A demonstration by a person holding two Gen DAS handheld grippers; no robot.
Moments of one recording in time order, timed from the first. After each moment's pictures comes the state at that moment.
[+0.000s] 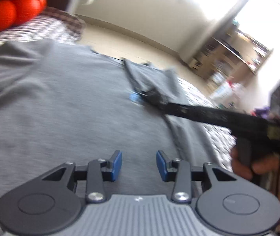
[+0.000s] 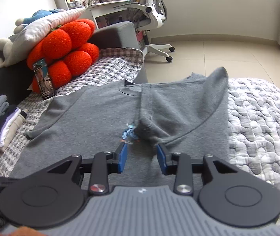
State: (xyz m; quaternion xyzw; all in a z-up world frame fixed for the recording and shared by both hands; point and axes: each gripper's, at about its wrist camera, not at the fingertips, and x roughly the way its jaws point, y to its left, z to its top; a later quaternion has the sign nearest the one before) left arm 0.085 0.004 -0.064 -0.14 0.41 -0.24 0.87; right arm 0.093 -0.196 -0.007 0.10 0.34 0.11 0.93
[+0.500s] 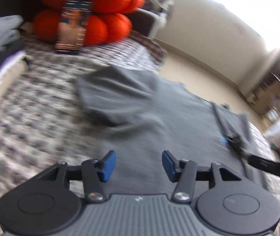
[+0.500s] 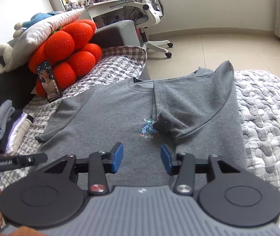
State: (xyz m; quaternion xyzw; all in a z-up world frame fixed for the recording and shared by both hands) left arm 0.099 0.108 -0.056 -0.16 0.38 -0.03 0.91; right arm 0.081 -0.178 0.004 0.13 0.35 0.10 0.92
